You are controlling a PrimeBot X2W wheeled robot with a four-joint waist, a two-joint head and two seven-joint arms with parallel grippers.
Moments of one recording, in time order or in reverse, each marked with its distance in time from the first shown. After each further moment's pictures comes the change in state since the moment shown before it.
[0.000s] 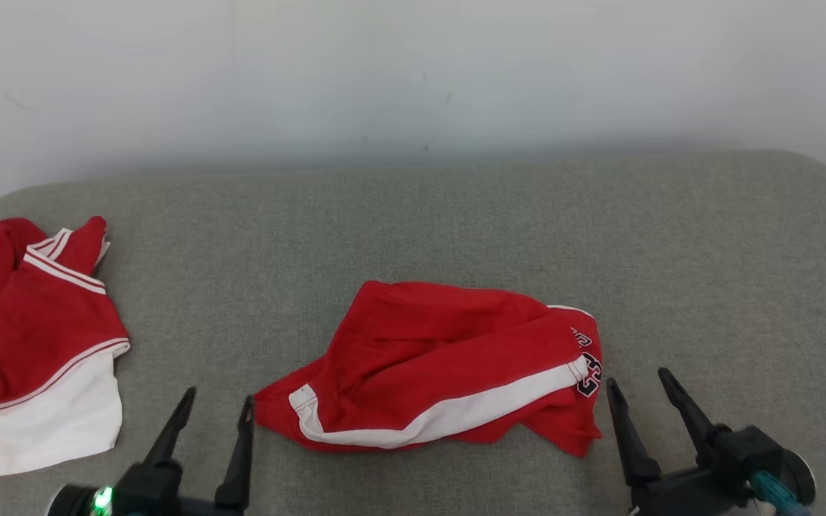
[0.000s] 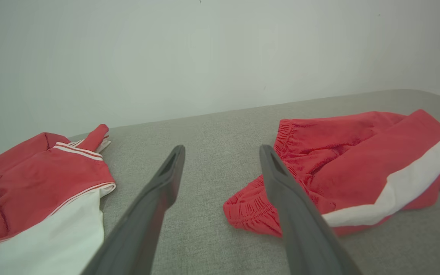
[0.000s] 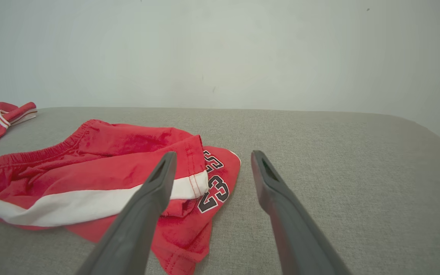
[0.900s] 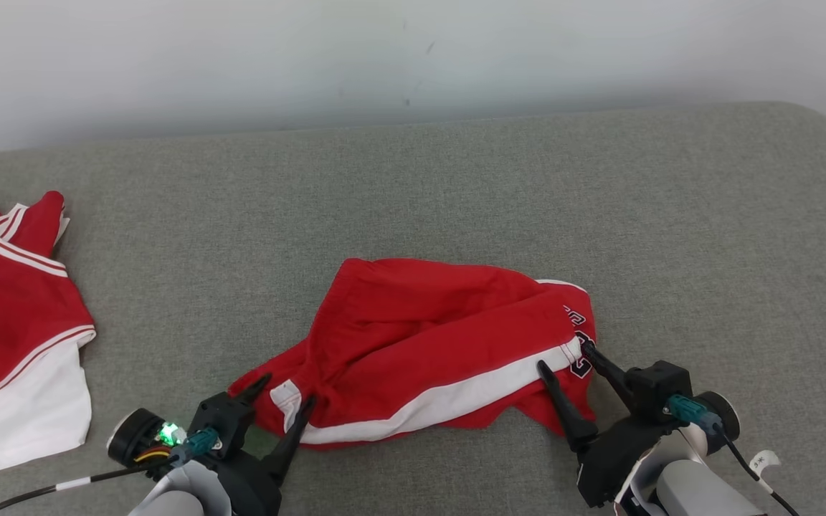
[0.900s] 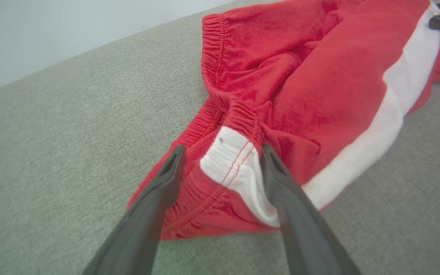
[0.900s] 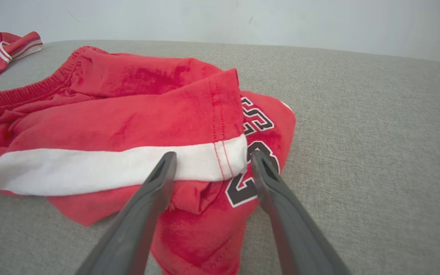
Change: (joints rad) left arm -0.464 0.216 -0.673 0.470 -0.361 -0.007 0.006; right arm -0.363 -0.077 0.392 0.420 0.228 0.000 0.002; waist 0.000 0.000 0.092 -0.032
